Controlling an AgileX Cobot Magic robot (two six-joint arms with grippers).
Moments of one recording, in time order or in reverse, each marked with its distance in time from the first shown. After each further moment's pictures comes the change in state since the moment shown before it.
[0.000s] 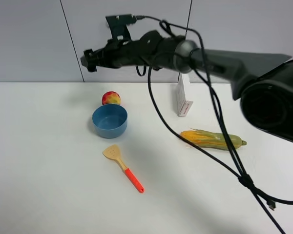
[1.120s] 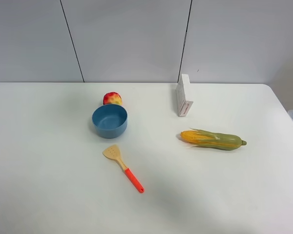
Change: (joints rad) left arm 0.000 0.000 0.000 0.000 0.000 0.000; right arm -0.028 -0.592 0.000 -0.580 0.686 0.324
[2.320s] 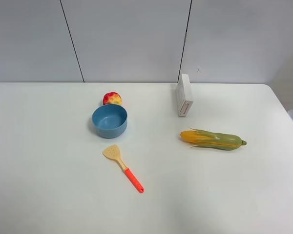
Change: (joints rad) left arm 0.000 0.000 0.000 0.000 0.000 0.000; right arm -0.808 -0.281 0.309 -0.474 0.285 0.284
